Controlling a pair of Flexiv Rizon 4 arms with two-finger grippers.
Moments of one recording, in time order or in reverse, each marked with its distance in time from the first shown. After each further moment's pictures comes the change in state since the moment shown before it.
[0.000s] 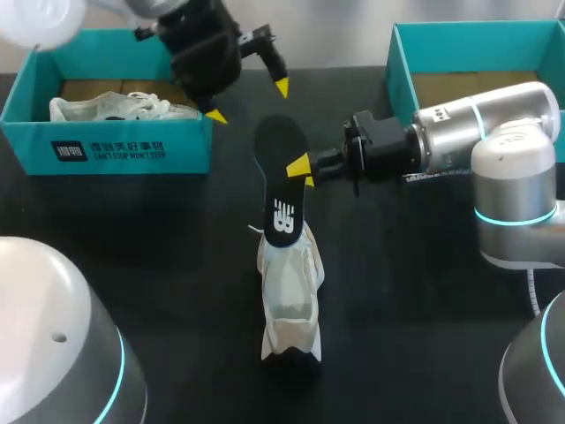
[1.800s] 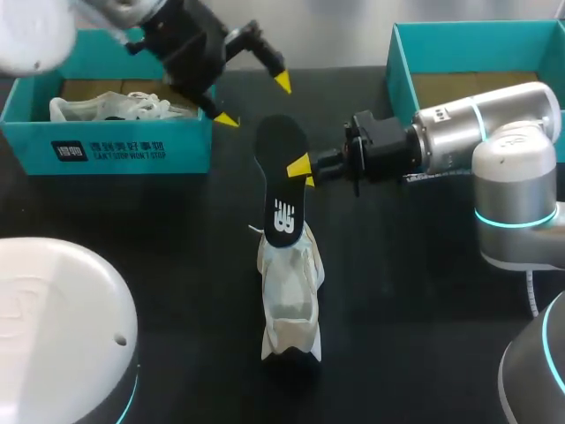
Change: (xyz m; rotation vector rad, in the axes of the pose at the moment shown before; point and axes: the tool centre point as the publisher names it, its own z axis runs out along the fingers) left arm -0.023 -0.006 0.001 0.094 -0.149 0.018; right arm 0.000 -0.001 -0.001 -0.001 -0.001 0.000
